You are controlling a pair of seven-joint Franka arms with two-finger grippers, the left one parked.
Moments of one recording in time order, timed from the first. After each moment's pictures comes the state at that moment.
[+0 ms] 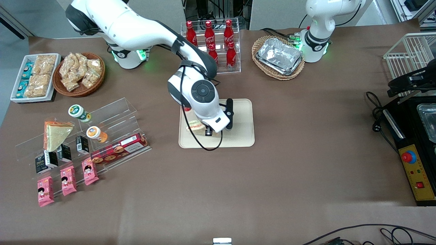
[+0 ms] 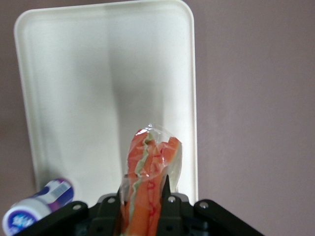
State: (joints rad) arm 0.49 0.65 0.33 -1.43 -0.18 2.00 -0.66
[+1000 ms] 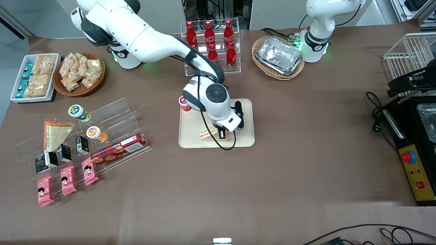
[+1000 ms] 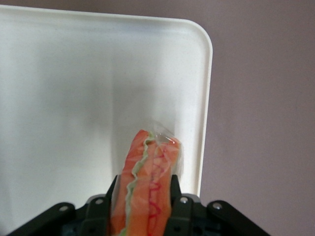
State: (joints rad) arm 0.55 0.78 0.32 -1.44 -0.28 2.22 -0.67
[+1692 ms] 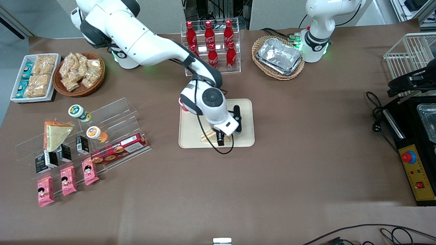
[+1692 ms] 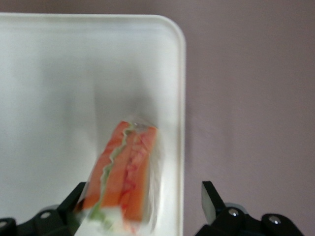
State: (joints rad) arm 0.52 0.78 0.32 -1.44 -0.25 2.25 -0.66
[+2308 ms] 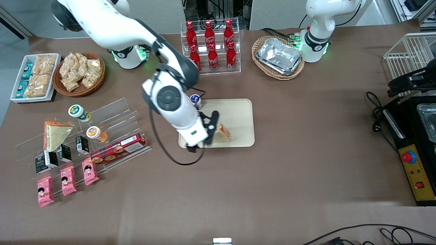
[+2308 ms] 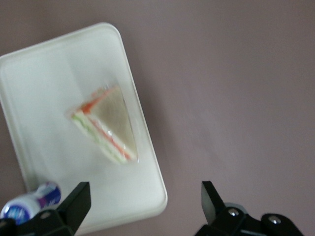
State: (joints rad) arm 0.36 0.56 0.32 -1.42 -0.07 2.01 -0.60
